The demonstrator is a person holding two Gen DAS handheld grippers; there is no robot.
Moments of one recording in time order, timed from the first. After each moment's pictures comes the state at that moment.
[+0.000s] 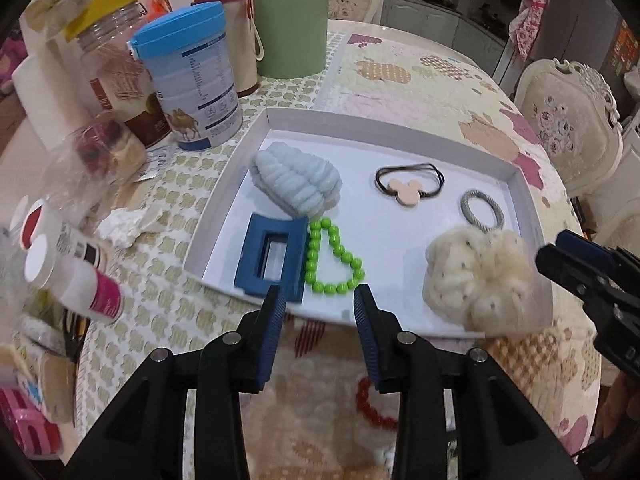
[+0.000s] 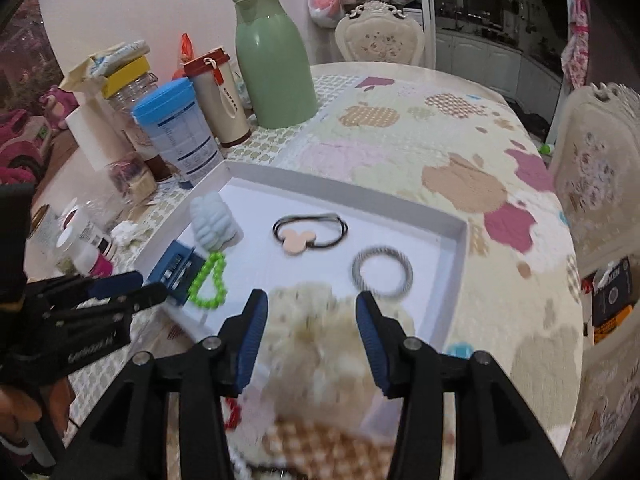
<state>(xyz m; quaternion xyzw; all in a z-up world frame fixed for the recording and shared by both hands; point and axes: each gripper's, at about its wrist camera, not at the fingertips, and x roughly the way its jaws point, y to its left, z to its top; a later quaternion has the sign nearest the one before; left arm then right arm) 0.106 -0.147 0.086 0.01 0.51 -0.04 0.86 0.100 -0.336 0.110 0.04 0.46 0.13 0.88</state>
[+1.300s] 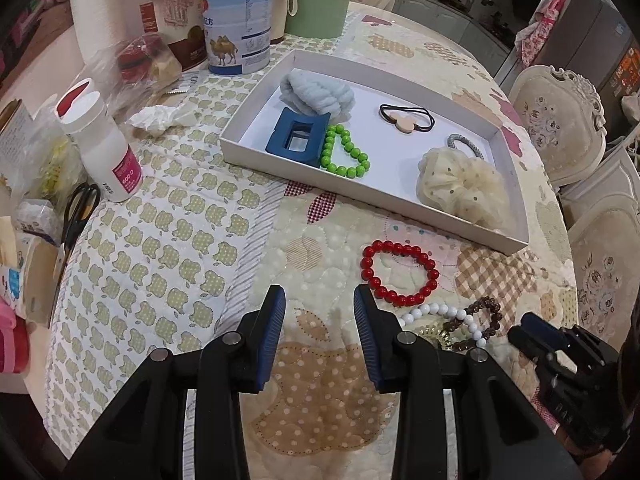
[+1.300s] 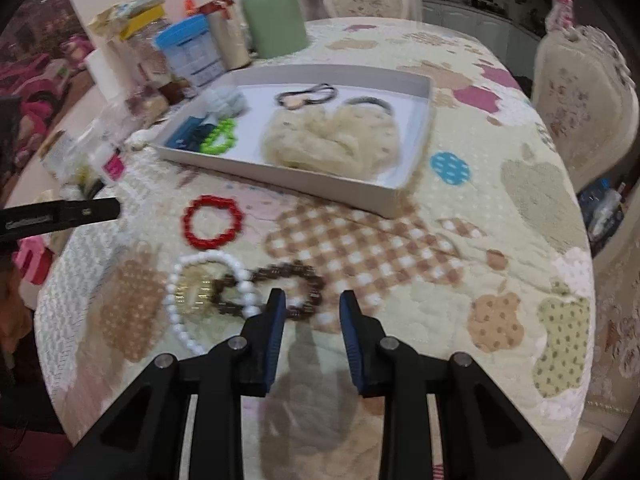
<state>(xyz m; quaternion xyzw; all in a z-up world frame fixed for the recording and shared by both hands) 0.016 -0.117 0.076 -0.06 0.54 -0.05 0.84 -0.033 -0.339 0.055 0.04 0.50 0.14 0.85</state>
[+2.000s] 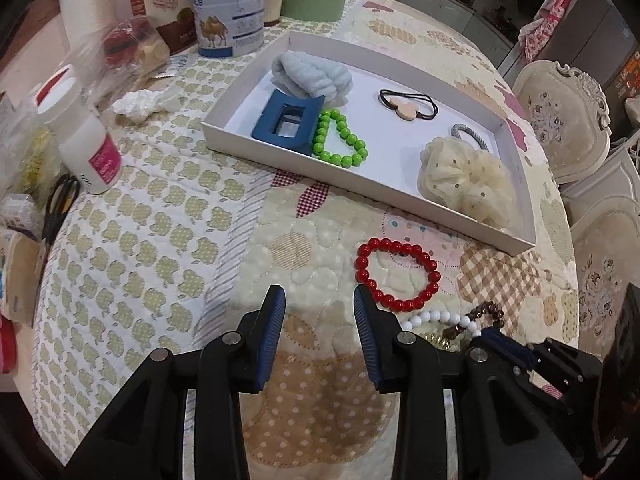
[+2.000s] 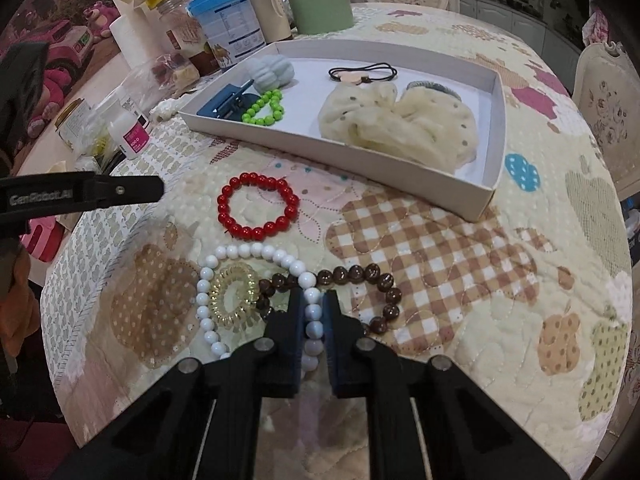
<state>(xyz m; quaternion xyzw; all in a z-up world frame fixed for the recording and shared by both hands) 0.033 -0.128 0.058 -0.07 0.56 -0.05 0.82 -0.018 -0.306 0.035 0.03 0.52 0.18 0.84</state>
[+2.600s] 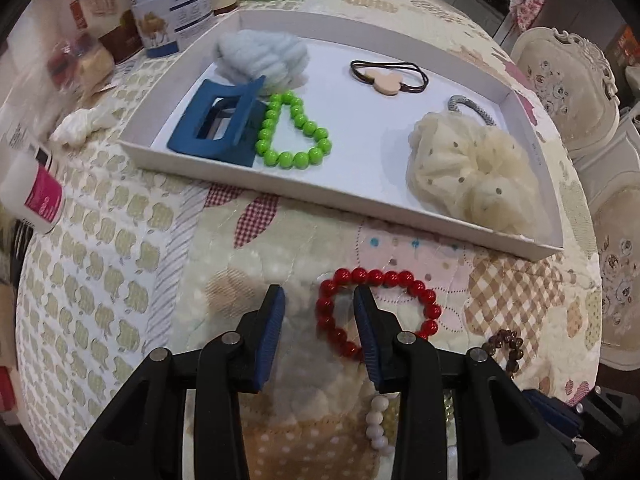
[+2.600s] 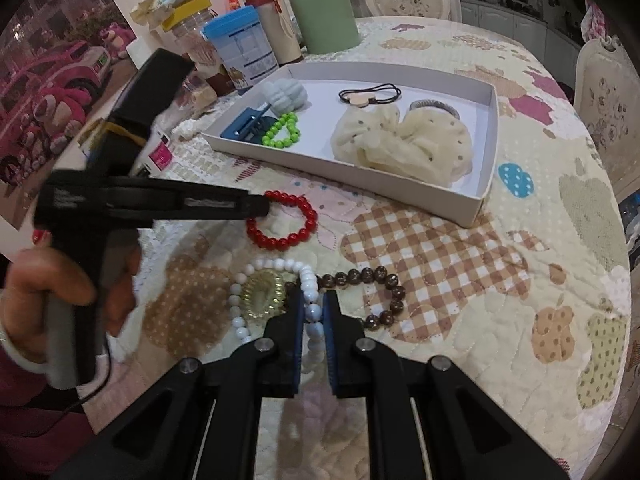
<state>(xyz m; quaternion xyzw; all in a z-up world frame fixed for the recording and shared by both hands) 0.072 -0.160 0.020 -0.03 0.58 -0.07 0.81 -0.032 -0.312 0.059 0.06 0.50 0.20 0.84</state>
